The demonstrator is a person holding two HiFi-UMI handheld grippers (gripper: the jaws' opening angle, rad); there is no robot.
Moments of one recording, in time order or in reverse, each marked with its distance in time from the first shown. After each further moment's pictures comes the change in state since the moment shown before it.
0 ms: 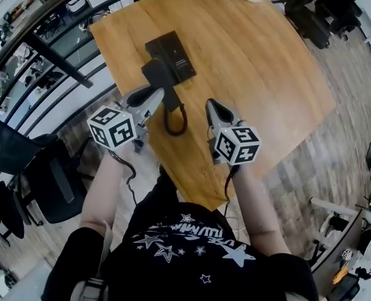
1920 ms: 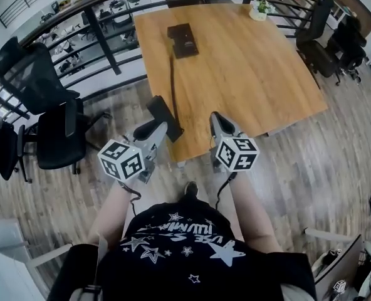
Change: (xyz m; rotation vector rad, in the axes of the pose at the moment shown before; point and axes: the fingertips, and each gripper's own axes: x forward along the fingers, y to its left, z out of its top) left arm -0.160 -0.303 -0.161 0.080 -0.132 0.270; right arm -0.270 0.039 -0.082 -0.057 -0.088 0.192
